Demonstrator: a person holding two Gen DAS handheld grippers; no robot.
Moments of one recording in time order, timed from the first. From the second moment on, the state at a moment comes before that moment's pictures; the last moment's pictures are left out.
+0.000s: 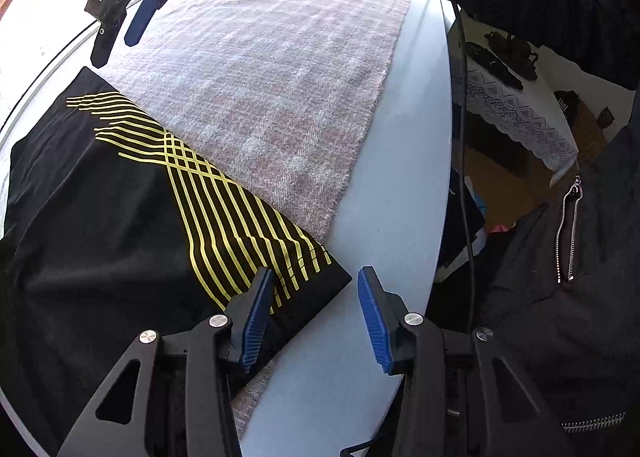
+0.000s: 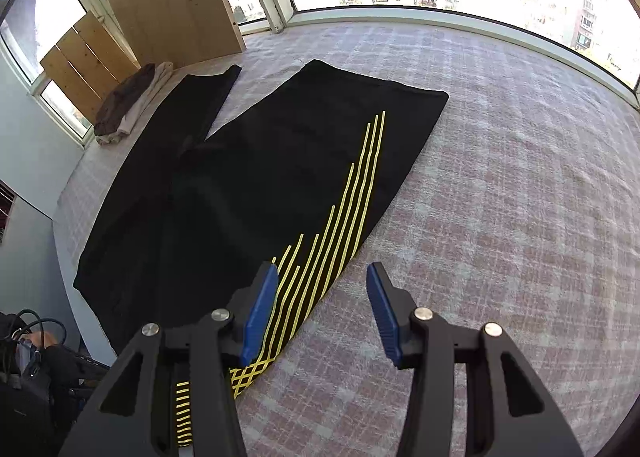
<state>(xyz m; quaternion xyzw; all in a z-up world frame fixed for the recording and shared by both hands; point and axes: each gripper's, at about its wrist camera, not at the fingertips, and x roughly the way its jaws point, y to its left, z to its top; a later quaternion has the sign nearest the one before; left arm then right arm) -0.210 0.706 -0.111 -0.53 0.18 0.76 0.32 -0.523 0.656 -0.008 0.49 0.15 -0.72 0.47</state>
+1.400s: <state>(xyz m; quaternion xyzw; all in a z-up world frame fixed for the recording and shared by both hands) -0.251 0.603 -0.078 -0.54 -0.06 0.79 0.28 -0.731 0.554 -0.061 0.58 0.09 -0.73 0.35</state>
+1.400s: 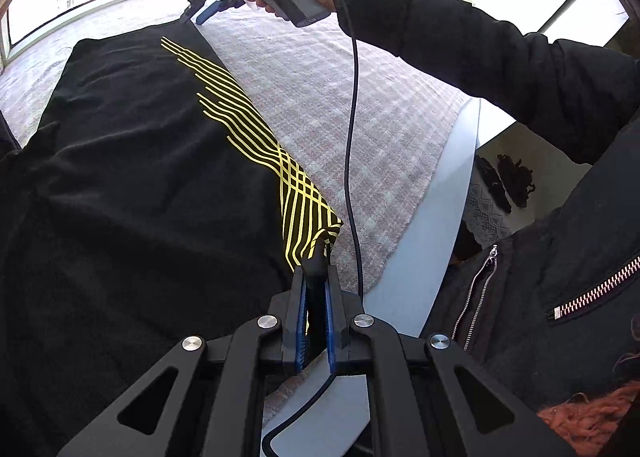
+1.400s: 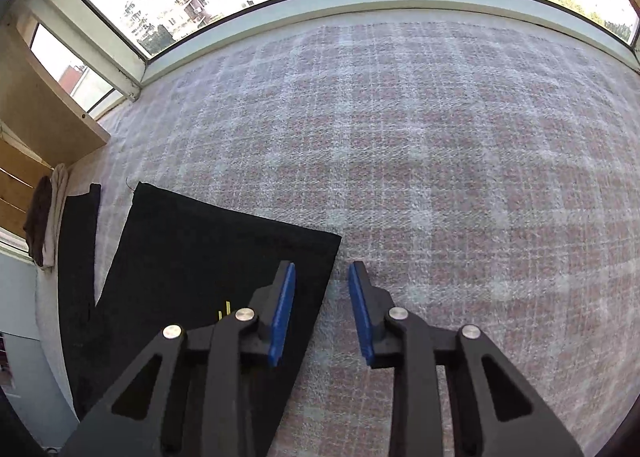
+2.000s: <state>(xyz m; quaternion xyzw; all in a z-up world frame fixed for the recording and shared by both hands) -0.226 0.529 -0.071 -0.48 -0.16 0.82 0.26 -0.713 0.525 -0.004 0.57 -0.13 -0.68 0.45</state>
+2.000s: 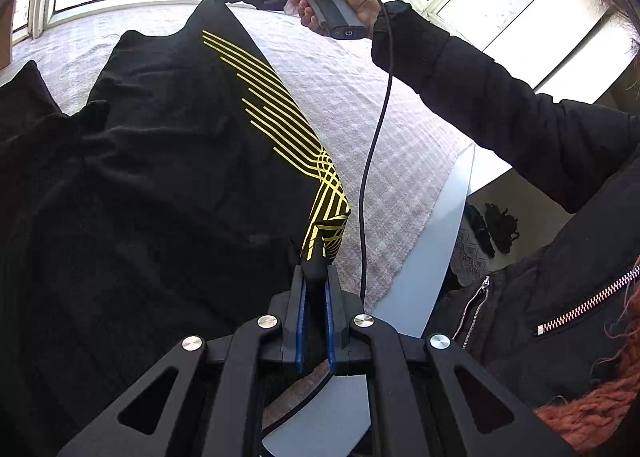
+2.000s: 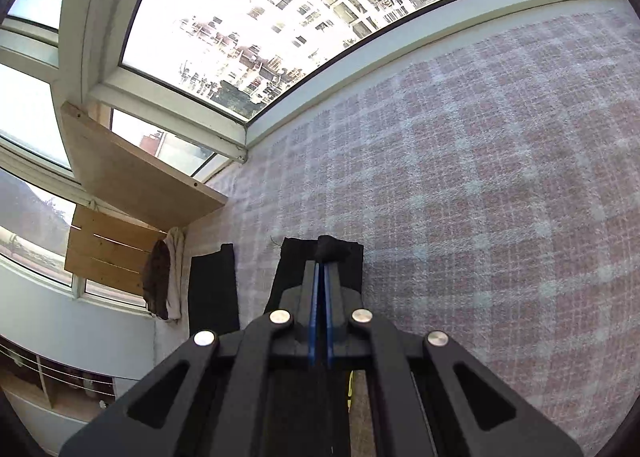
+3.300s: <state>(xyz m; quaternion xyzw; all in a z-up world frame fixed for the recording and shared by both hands) -0.052 0.345 -0.138 -0.46 -0.28 0.82 0.18 -0.363 0.273 -0.018 0.54 0.25 -0.60 0.53</state>
